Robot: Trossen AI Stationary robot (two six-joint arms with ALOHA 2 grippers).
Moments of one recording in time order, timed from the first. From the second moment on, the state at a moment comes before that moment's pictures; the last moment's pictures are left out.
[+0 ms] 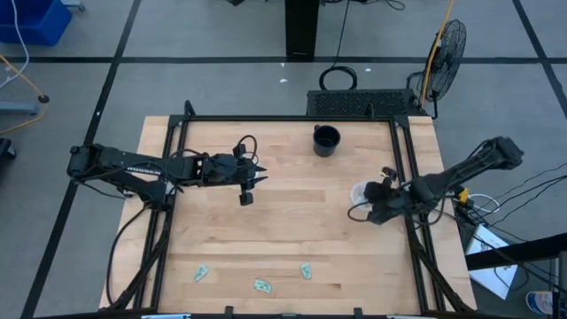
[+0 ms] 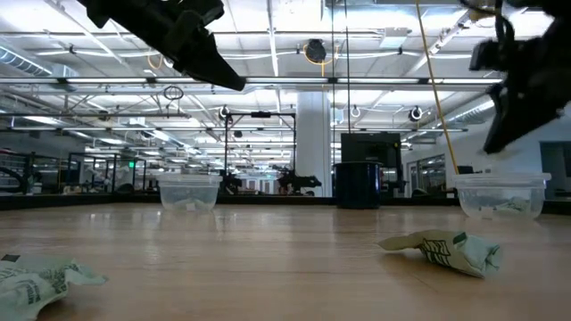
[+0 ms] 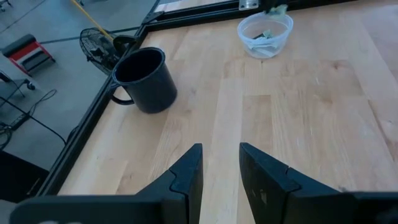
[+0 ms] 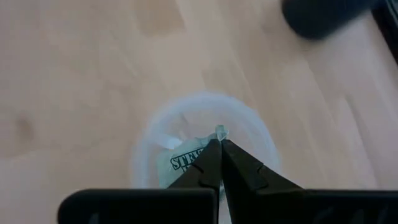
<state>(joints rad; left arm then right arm) 0.02 1.24 0.78 -0.05 -0.22 0.13 0.41 0.91 0.55 -0.91 0.55 0.62</state>
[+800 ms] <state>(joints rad) 0.02 1.24 0.78 -0.05 -0.22 0.10 0.18 0.91 0.34 -0.59 0.36 0.45</state>
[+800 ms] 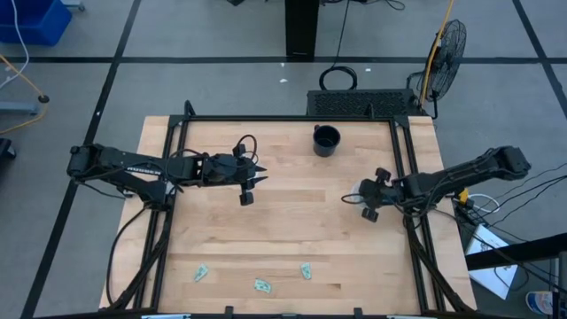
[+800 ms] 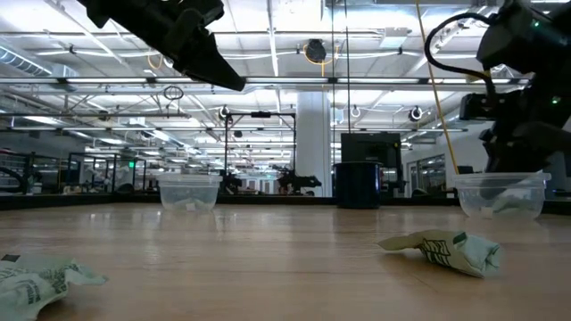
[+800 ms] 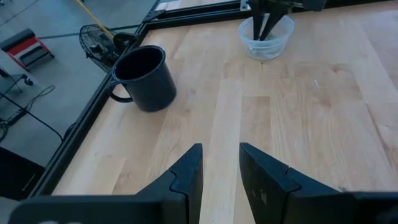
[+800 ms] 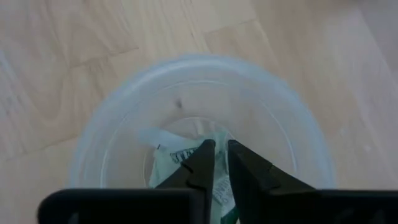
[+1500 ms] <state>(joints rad) -0.04 1.27 0.78 -0.12 0.11 0.01 0.17 0.85 0.49 -0.53 0.33 0.28</state>
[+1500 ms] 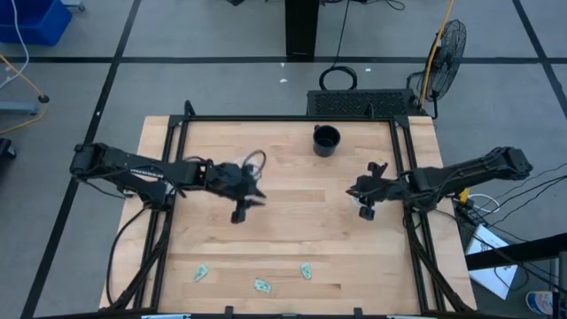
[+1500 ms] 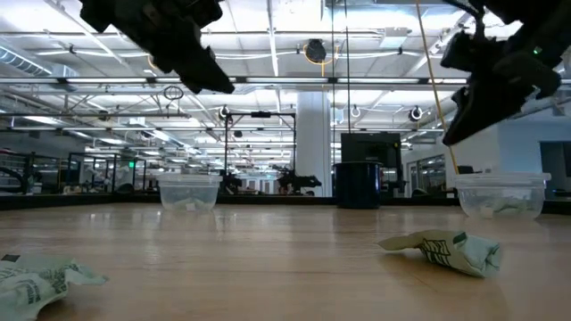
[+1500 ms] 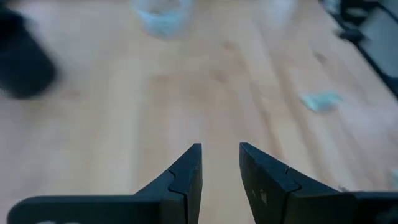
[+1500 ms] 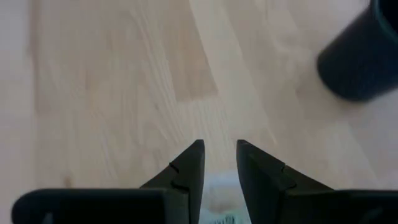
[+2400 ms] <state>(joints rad) -0.35 1.58 0.78 0.19 0.12 -0.21 0.17 0.86 0.43 0.02 0.33 0.06</state>
